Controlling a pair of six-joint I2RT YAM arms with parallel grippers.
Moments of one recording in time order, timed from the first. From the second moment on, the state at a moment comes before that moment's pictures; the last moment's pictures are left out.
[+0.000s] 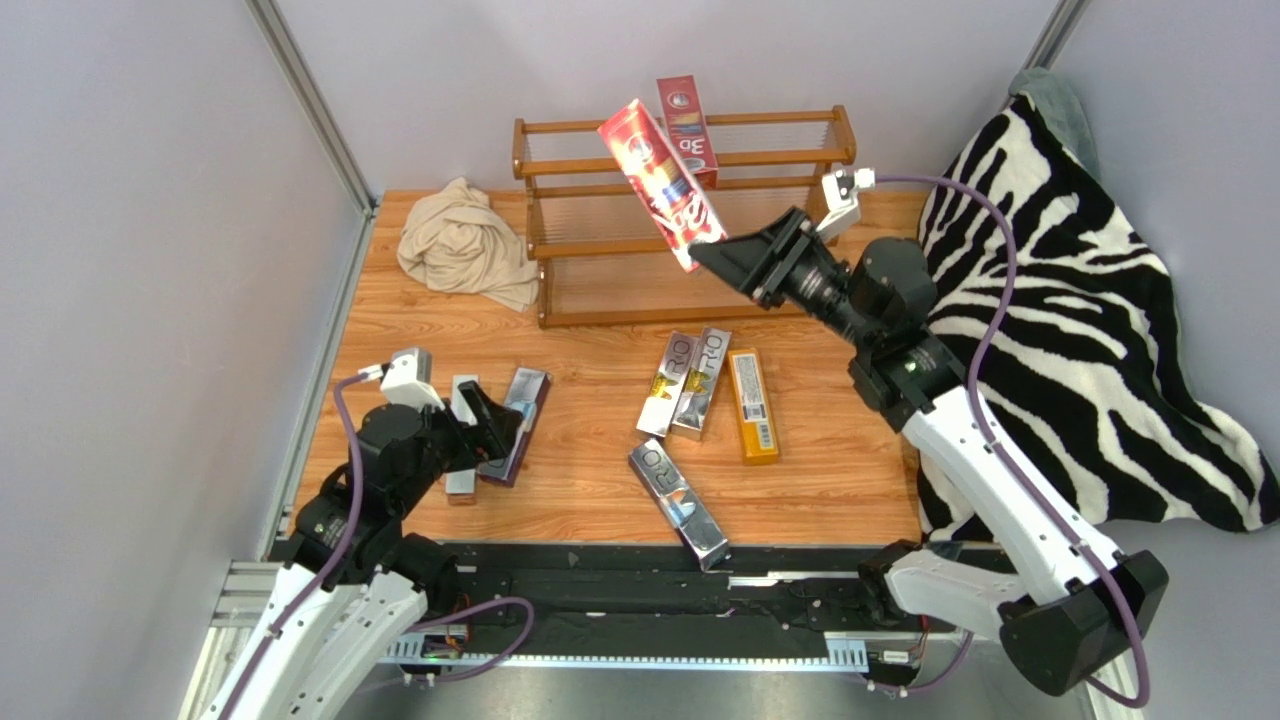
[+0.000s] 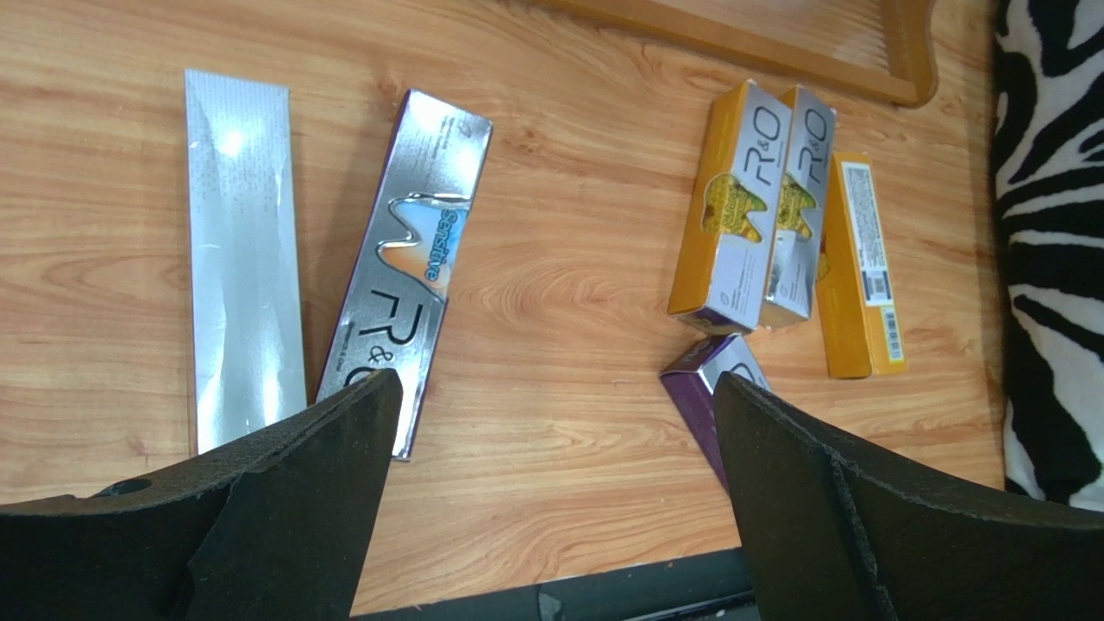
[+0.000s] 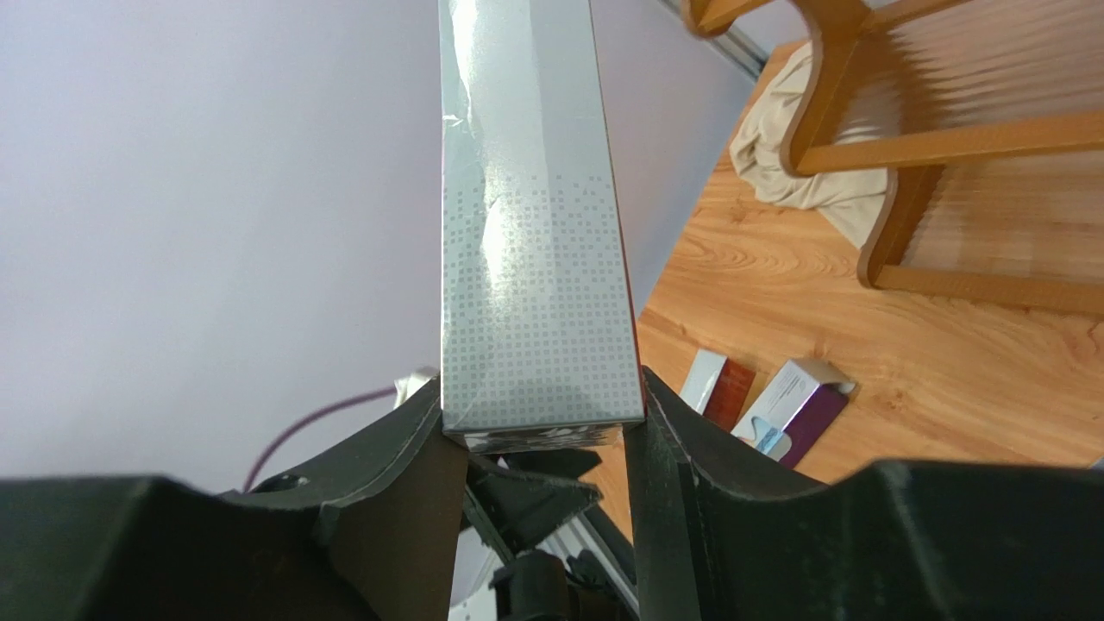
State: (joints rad) left arm -0.44 0.38 0.64 -0.70 -0.13 -0.60; right arm 0.52 1.09 1.10 0.07 -0.34 0.98
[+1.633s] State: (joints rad) left arm -0.44 0.37 0.48 -0.54 0.05 -0.63; right arm 0.09 1.68 1.42 0.17 -0.52 1.38
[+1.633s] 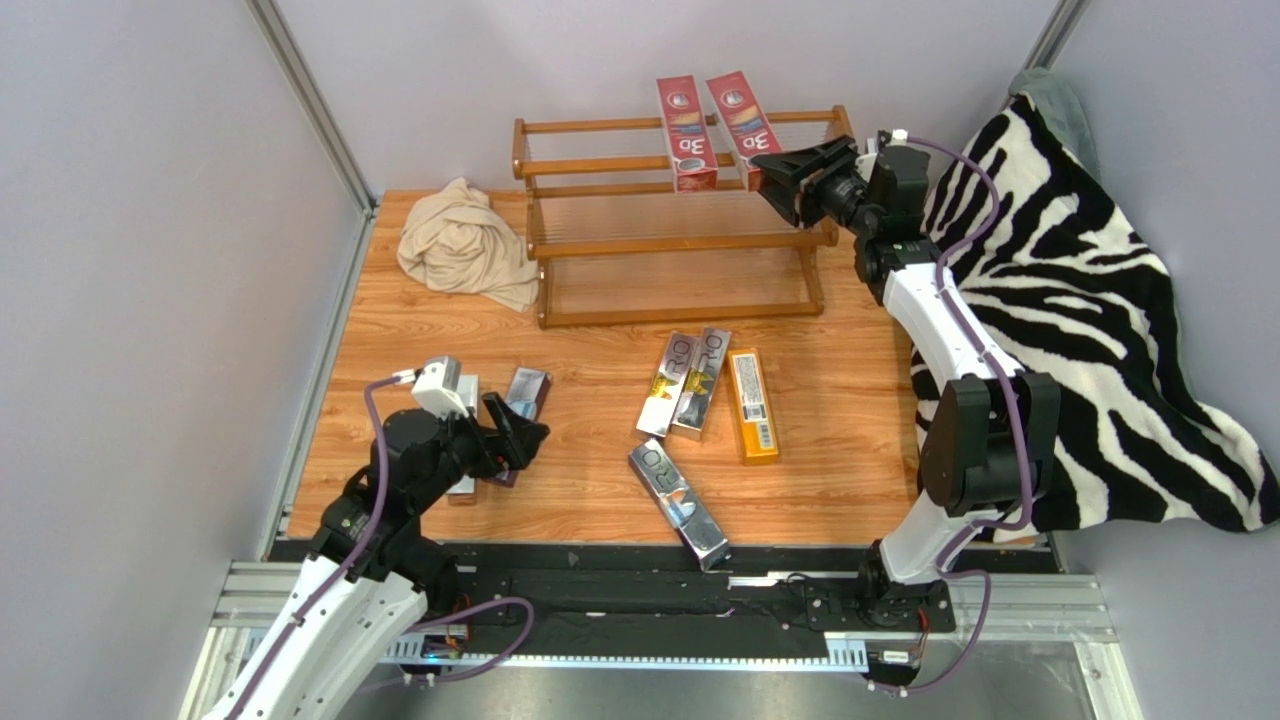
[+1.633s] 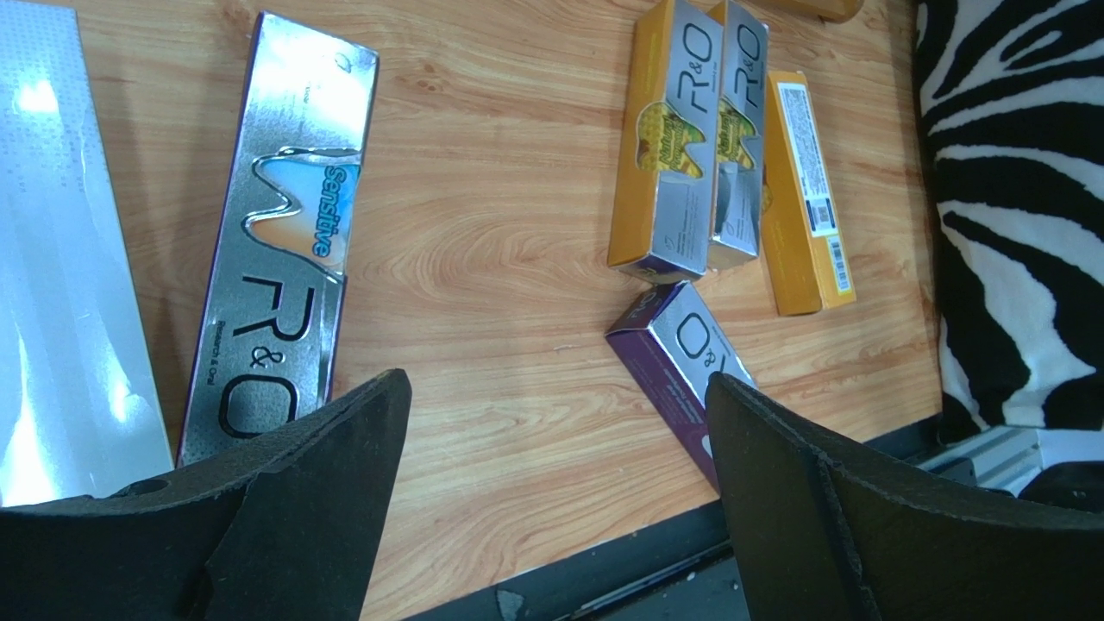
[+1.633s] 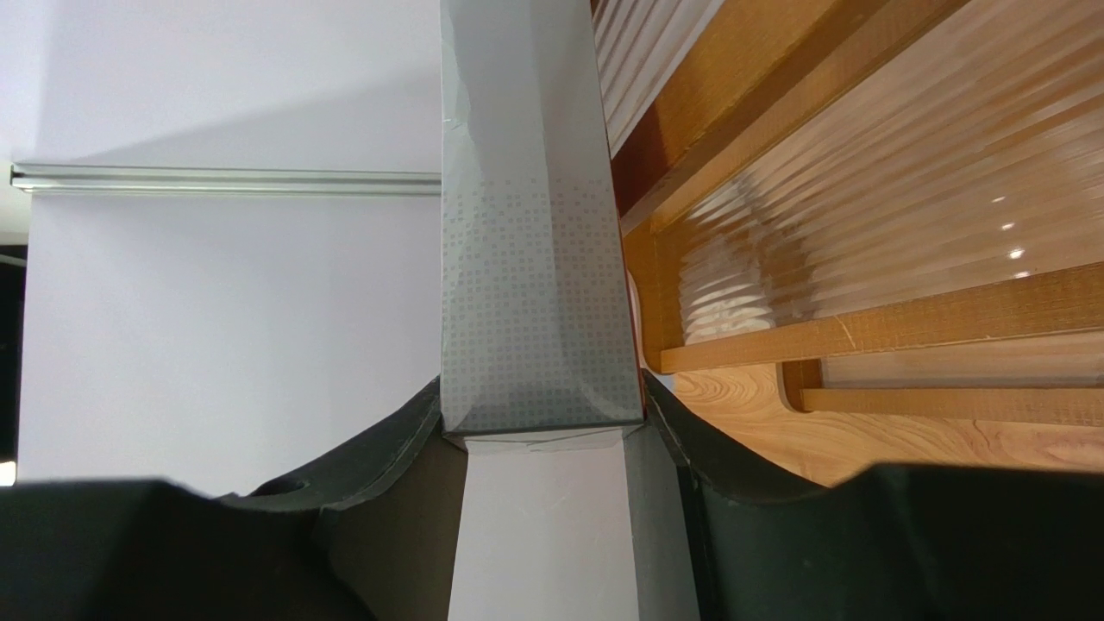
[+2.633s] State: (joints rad) left arm -0.44 0.39 0.44 -0.49 0.07 -0.62; right arm 0.13 1.78 1.37 0.43 -0.56 1.50
